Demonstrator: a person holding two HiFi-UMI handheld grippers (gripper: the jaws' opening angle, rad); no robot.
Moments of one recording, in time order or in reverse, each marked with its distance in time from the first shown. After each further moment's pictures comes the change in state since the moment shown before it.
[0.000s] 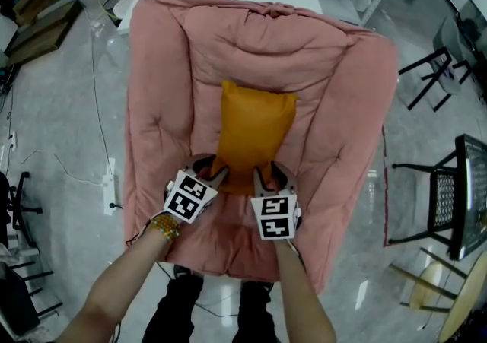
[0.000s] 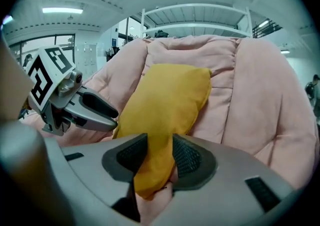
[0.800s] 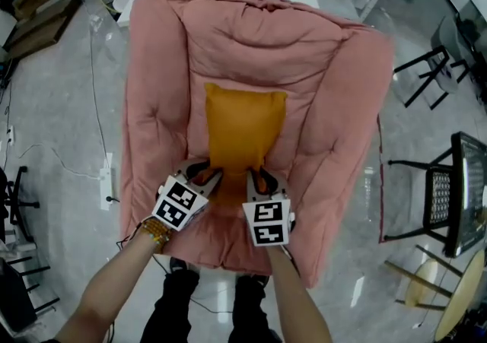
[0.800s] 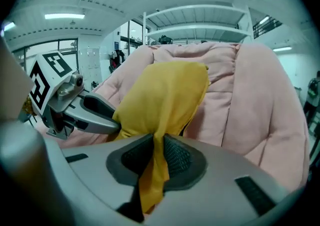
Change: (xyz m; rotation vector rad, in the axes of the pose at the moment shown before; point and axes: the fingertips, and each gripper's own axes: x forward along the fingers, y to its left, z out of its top) left arm -0.041 -0.027 0.000 0.023 -0.055 -0.045; right arm -0.032 0.032 0.003 0.007 -0.009 0.043
